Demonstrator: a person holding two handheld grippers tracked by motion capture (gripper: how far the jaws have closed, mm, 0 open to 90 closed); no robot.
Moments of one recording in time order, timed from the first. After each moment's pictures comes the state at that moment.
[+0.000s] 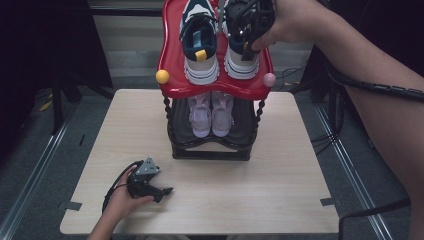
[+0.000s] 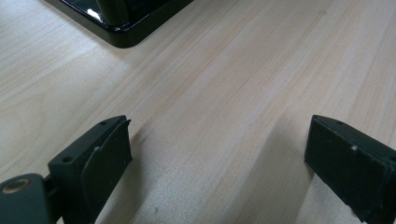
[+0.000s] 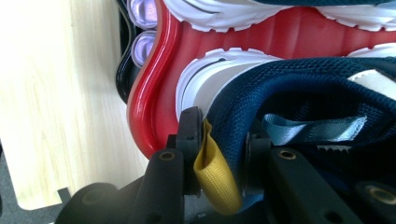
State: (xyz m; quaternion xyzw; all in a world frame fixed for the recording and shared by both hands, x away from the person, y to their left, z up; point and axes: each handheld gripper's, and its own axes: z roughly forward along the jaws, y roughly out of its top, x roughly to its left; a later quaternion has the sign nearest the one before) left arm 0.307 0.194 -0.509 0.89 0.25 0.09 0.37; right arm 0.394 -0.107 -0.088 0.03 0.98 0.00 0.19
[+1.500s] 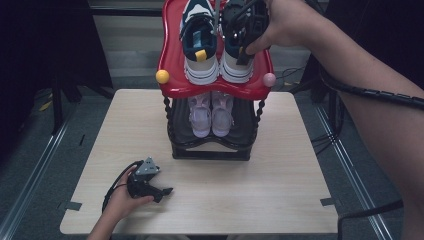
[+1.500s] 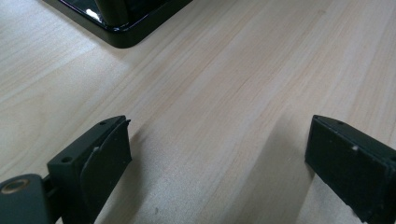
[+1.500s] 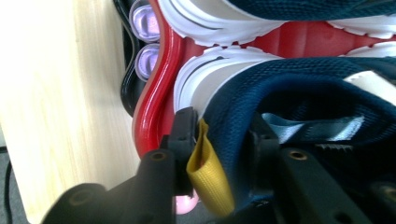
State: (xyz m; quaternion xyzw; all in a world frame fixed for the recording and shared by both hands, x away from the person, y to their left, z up) left arm 0.308 0.194 -0.509 0.89 0.25 0.09 0.37; right arm 0.396 -0.101 -0.094 0.05 0.98 0.02 0.19
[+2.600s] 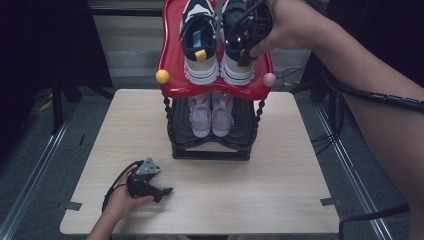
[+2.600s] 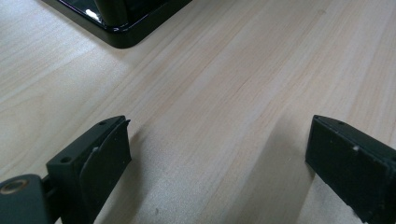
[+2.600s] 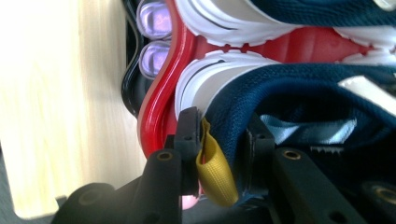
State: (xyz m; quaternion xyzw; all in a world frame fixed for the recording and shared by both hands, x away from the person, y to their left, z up) left arm 0.308 0.194 -0.510 0.89 0.25 0.09 0.38; right arm 0.388 -0.104 -0.094 0.02 0.98 0.02 0.19
